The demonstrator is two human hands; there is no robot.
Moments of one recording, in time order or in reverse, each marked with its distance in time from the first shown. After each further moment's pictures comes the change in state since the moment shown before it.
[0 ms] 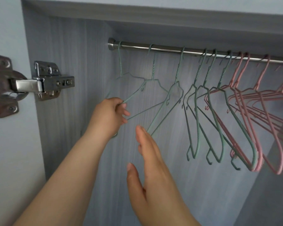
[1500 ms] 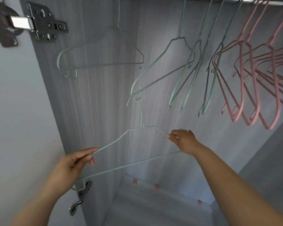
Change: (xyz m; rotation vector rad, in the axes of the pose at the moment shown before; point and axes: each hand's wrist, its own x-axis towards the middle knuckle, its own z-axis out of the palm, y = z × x) left_hand -0.229 -0.080 -0.027 0.142 -0.184 -0.224; right_hand -0.017 0.227 -0.060 -0.425 -0.473 0.498
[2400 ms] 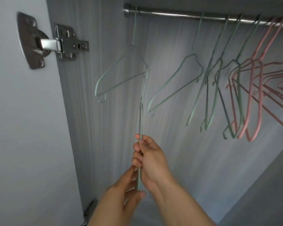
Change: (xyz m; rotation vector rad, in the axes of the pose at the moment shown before) left_hand -0.012 0.023 0.059 -0.416 -0.161 -0.112; right_hand -0.072 -0.195 0.026 1.648 0.028 0.070
